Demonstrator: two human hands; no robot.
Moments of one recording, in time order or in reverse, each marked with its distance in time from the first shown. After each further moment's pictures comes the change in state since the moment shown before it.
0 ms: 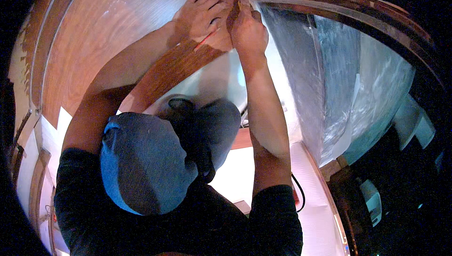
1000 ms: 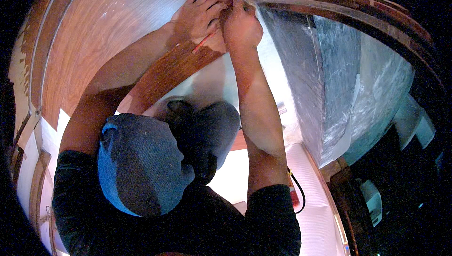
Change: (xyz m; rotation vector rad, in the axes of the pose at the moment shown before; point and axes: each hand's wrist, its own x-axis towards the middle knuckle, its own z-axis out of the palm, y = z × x) left_hand 0.002 0.002 0.000 0.046 -0.043 -0.007; right_hand 0.014 -0.007 0.023 -0.173 0.055 0.052
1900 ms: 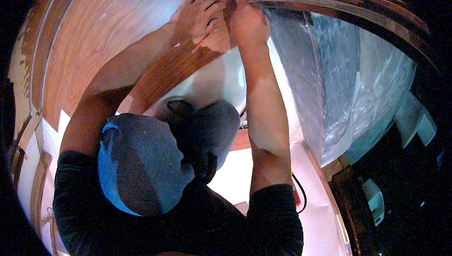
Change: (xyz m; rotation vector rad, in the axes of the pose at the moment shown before) left_hand 0.001 0.001 -0.001 -0.002 -0.091 -0.012; right_hand 0.012 0.011 -0.030 0.069 -0.078 -0.063
